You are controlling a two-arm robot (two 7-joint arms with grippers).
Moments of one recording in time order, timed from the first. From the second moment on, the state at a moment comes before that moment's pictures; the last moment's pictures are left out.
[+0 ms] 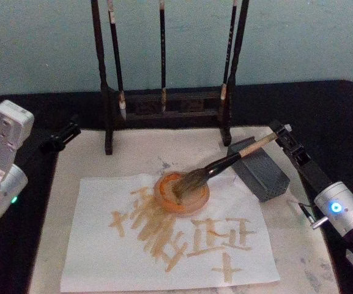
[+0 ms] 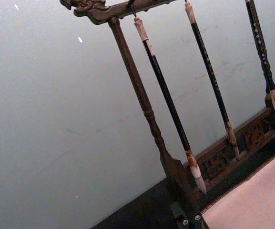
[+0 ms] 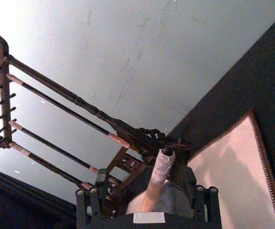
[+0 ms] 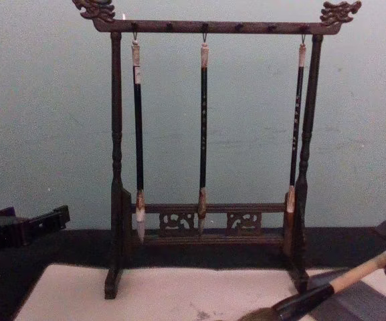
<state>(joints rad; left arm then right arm) -0.20 0.60 0.45 -1.41 -0.25 -0.12 0.03 0.20 0.32 -0.24 -1.07 1.34 0.10 0.59</state>
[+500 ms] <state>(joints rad) -0.20 0.60 0.45 -1.41 -0.25 -0.12 0.03 0.22 0.32 -0.27 -1.05 1.38 0.10 0.59</state>
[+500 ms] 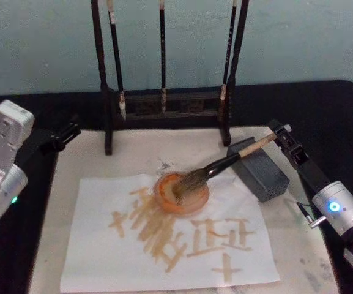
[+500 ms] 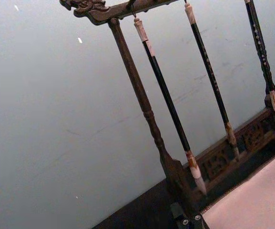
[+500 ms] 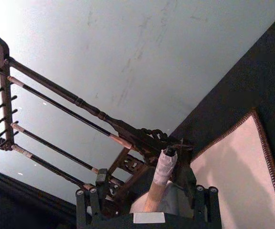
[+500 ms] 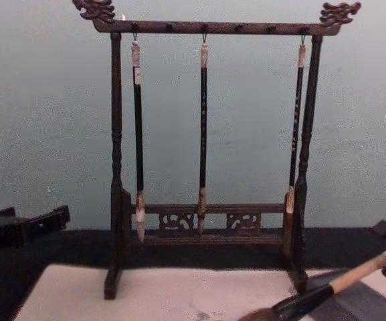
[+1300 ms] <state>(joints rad) -0.20 0.60 0.45 -1.41 -0.25 -0.12 0.03 0.22 0.35 -0.31 -1.07 1.41 0.08 0.53</state>
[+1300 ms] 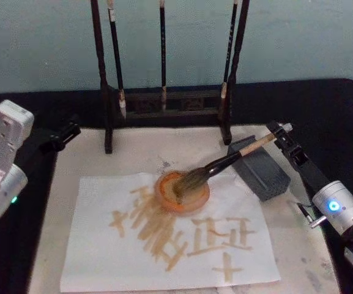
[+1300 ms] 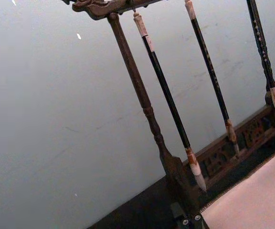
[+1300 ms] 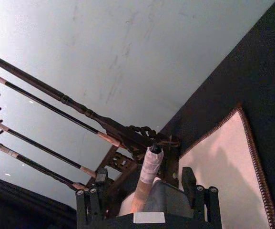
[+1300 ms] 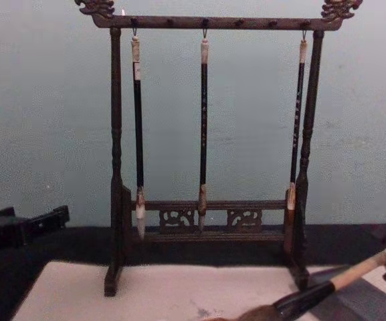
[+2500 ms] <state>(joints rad) -0.20 0.60 0.45 -1.41 -0.25 -0.12 0.03 0.22 0.35 -0.31 -1.07 1.40 0.08 0.54</state>
